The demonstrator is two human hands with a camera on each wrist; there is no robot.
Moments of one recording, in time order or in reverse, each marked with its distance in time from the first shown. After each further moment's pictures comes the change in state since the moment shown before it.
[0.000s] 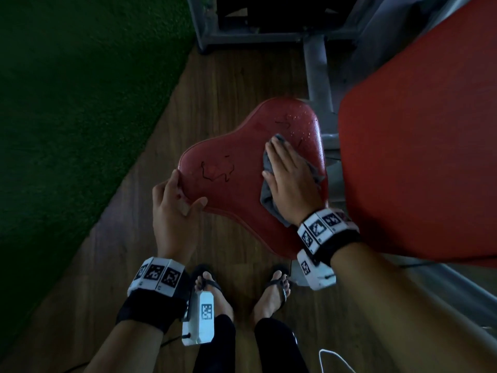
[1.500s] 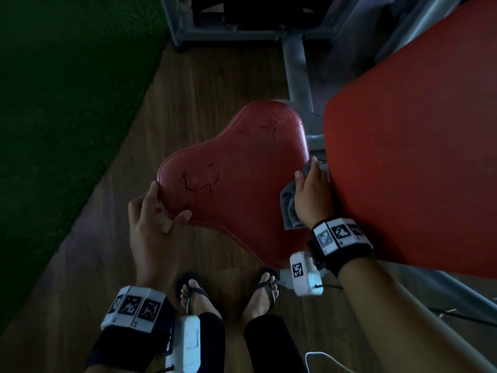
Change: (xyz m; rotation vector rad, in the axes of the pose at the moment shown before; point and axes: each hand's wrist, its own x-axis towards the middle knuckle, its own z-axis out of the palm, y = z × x) left_hand -0.001 0.002 -0.002 -0.027 -0.013 0.026; right_hand -0.010 0.038 -0.013 0.212 -0.010 0.662
